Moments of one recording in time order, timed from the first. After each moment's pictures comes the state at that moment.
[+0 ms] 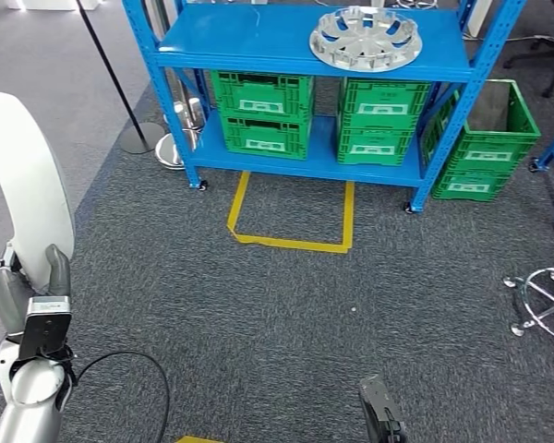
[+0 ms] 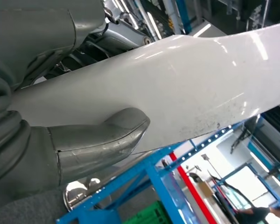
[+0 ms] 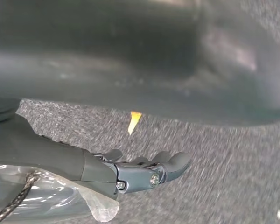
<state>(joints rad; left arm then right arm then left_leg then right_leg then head) -0.04 0.04 0.05 -1.61 -0.24 0.52 -0.55 -0.15 0.03 0.36 -0.28 -0.09 -0.09 -0.30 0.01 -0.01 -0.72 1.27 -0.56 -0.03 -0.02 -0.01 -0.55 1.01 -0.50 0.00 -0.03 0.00</state>
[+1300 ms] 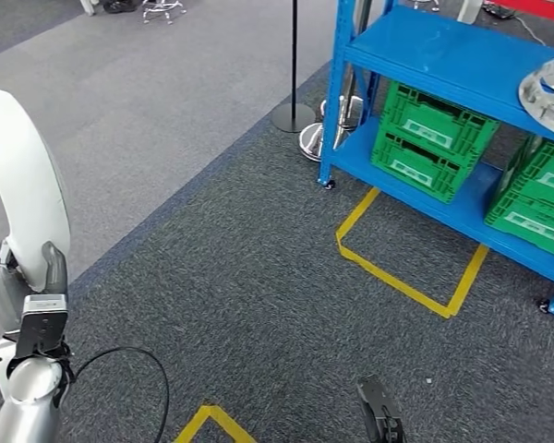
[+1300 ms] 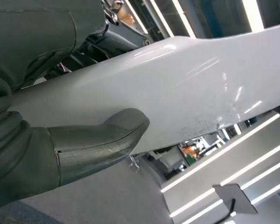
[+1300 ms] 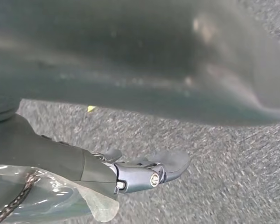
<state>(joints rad) -0.06 0.05 0.04 -1.60 -0.23 0.53 -0.55 -0.16 0.03 0.35 -0.28 -0.04 -0.09 -0.30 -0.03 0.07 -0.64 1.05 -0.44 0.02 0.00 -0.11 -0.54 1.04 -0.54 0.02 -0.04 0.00</state>
